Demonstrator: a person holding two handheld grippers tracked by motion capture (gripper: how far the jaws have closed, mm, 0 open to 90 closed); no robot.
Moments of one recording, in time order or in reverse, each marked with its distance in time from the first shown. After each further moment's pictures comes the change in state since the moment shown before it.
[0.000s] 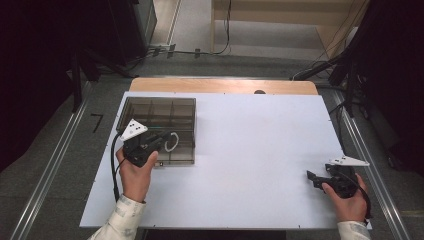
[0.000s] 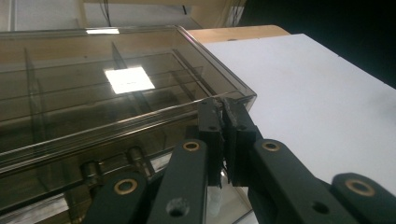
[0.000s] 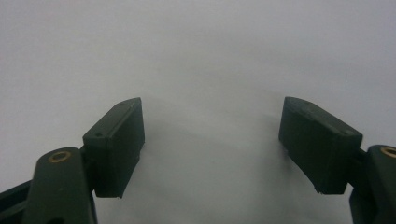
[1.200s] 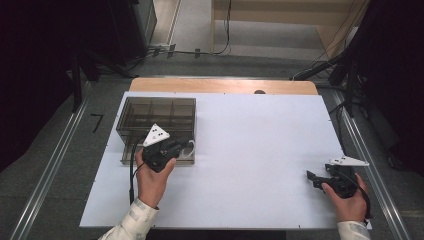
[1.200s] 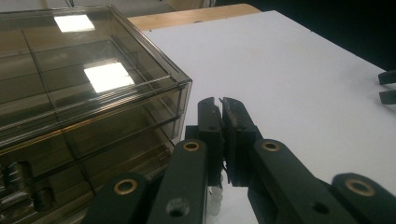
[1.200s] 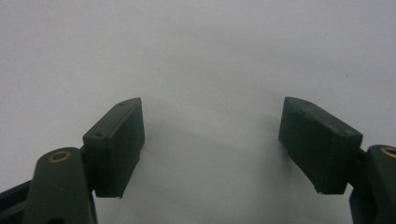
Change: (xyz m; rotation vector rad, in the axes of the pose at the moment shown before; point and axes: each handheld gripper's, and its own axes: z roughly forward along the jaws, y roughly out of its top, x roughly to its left) left arm -0.038 -0.007 0.024 0.057 -0.081 0.076; right arm 0.000 0.000 0.000 0.002 -0.002 -0.001
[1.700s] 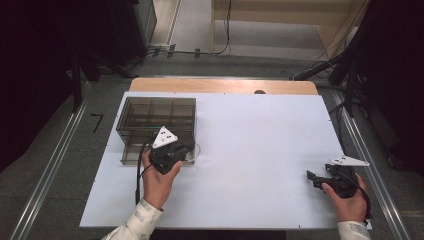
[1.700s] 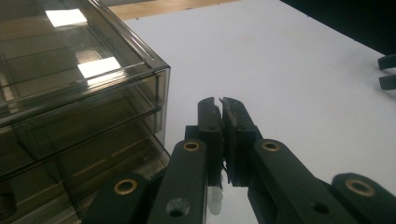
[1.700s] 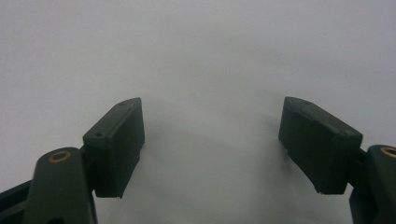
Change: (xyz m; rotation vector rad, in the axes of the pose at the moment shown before) left arm -0.009 -0.005 0.012 0.034 -0.013 0.019; right arm 0.000 0.000 0.000 -0.002 0.001 0.002
